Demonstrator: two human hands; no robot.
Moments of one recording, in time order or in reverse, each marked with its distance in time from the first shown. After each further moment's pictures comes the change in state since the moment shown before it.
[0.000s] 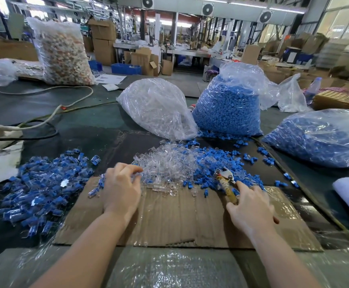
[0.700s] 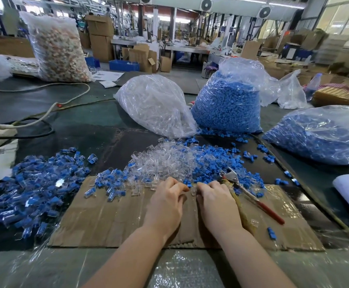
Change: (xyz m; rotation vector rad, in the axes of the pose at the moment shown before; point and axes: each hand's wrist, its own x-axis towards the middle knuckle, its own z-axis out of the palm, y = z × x) left_hand -0.041 0.042 0.046 -0.129 -0.333 0.296; right_hand -0.001 -0.038 0.036 -0.040 0.102 -0.487
